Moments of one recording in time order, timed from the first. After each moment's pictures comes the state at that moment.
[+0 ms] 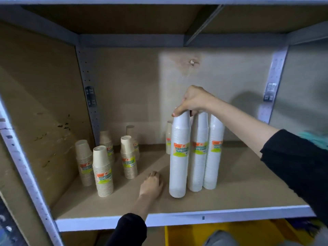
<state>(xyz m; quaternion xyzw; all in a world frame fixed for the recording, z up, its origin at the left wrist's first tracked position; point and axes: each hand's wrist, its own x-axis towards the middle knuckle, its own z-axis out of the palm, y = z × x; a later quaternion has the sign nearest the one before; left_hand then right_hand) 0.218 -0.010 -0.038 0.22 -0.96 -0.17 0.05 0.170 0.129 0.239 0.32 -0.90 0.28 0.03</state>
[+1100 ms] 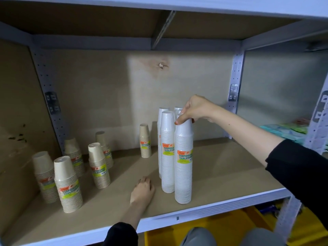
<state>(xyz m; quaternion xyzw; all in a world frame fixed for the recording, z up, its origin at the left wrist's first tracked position) 0.187 0.033 -0.053 0.19 -0.96 -0.20 0.08 0.146 0.212 0.220 0.27 -0.90 0.34 0.00</state>
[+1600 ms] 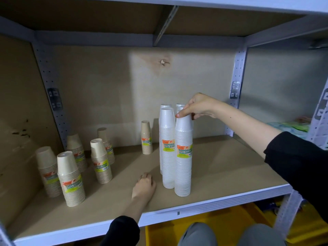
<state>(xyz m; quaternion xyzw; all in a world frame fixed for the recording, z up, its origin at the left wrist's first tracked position) 0.188 0.035 -0.054 0.19 -0.96 -0.18 0.07 0.132 0.212 0.217 0.26 -0.87 0.41 -0.06</state>
